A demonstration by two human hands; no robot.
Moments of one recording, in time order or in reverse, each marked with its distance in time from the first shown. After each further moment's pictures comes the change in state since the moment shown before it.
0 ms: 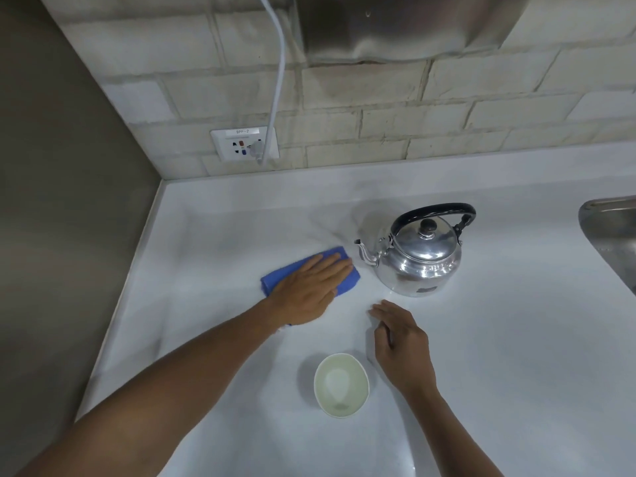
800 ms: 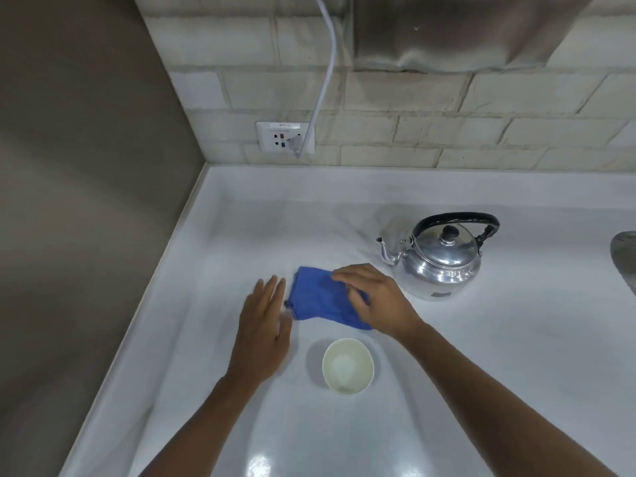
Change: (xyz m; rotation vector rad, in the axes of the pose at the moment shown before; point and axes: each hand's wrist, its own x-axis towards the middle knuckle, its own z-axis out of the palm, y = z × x) left_hand -0.140 0.065 -0.003 -0.349 0.386 -0.782; right_hand 0.072 -0.046 0.010 0.101 -0.337 -0.554
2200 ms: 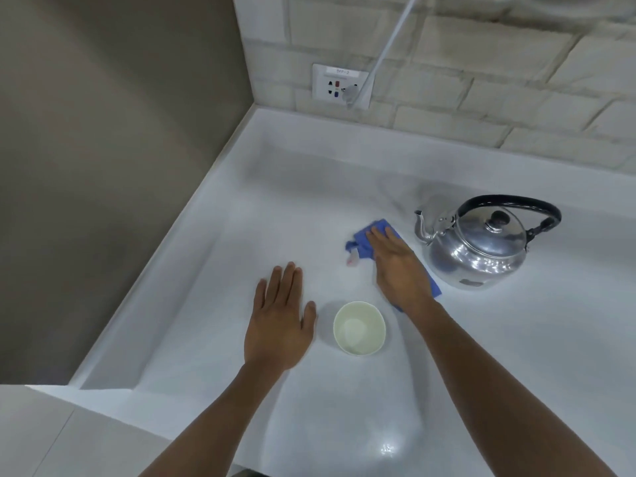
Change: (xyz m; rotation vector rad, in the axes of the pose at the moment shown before) left_hand -0.064 0.032 0.019 0.367 -0.070 -0.218; right_hand 0.008 0.045 0.032 -0.357 -0.228 0.018
